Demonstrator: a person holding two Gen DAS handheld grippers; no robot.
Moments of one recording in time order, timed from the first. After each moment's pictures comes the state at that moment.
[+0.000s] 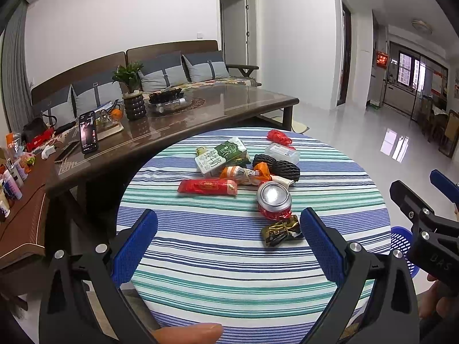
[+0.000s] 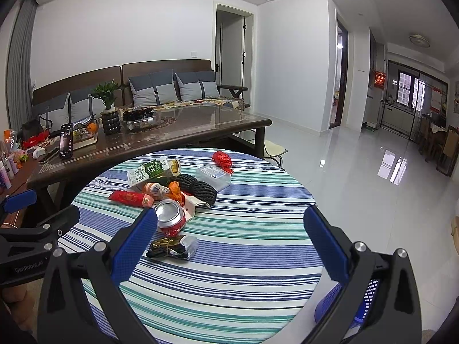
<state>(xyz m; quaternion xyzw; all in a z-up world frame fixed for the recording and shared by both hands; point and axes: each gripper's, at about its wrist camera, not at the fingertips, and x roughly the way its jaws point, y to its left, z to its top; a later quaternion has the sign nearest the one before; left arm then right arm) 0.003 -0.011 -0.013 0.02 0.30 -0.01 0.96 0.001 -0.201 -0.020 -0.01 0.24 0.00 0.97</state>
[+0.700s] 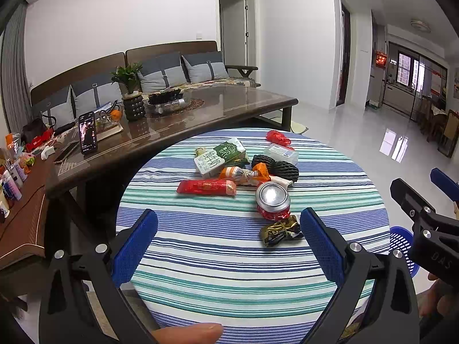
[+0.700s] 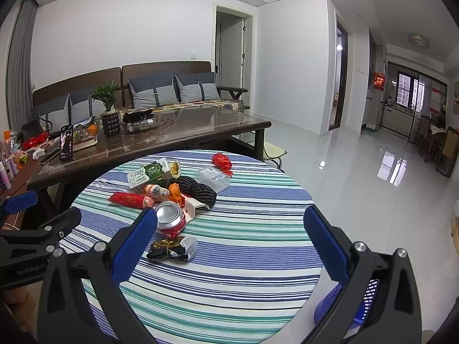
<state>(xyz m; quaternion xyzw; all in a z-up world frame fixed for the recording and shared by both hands) 0.004 -0.011 -0.014 0.02 0.30 -0.01 0.96 -0.002 -0.202 -0.017 -0.01 0.23 0.00 0.97</state>
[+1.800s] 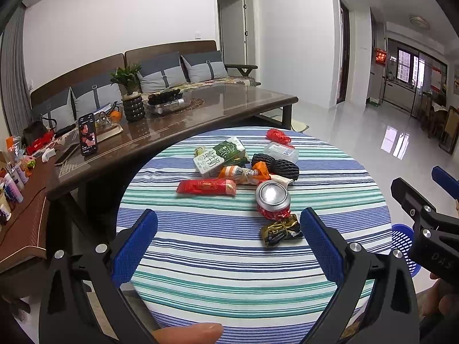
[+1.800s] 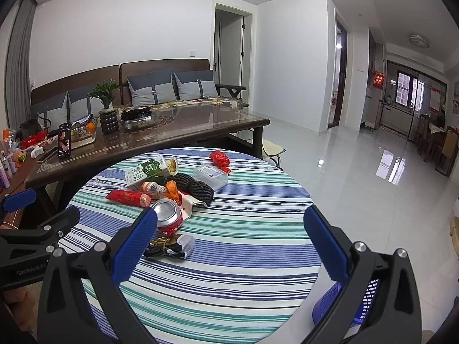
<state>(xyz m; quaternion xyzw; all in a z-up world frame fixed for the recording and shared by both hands) 0.003 -0.014 -0.013 0.03 0.30 -0.01 0.95 -0.001 -0.205 -0.017 -0.01 0.24 0.00 0.97</state>
